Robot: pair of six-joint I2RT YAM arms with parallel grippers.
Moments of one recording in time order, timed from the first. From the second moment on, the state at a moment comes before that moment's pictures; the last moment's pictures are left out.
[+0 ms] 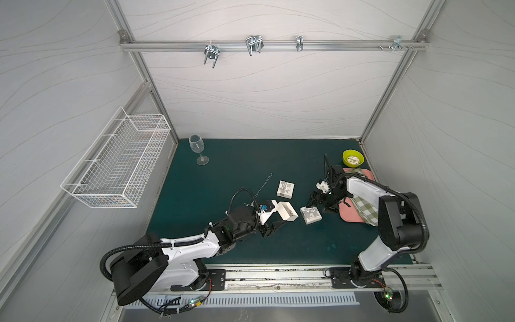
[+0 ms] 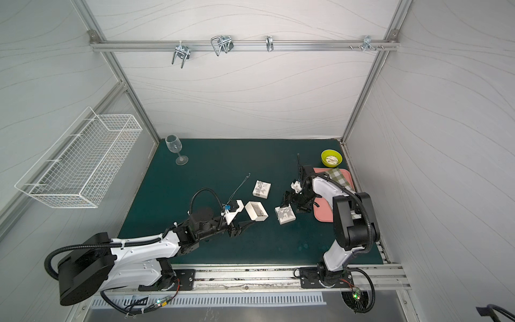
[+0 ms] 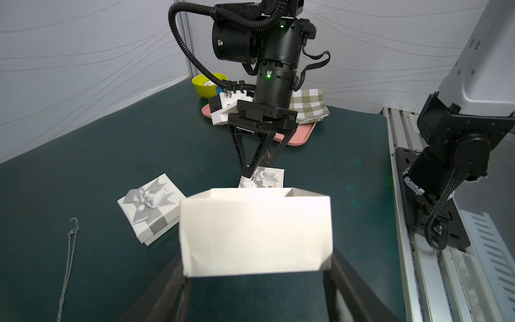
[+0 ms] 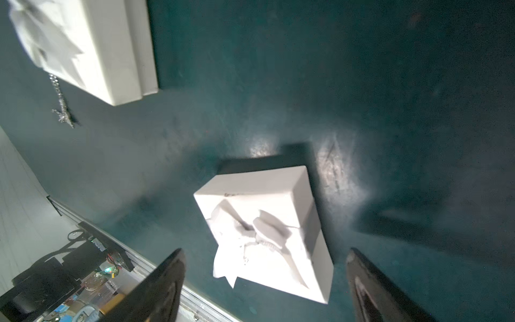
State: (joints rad) left arm -0.90 1.19 0.35 0.62 0.20 0.05; right arm 0.22 1.62 1.00 -0.84 -0.49 0.21
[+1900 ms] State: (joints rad) left arm -0.90 0.98 0.29 0.46 0.14 -0.01; right arm 0.56 1.34 0.91 -0.83 -0.43 0.33
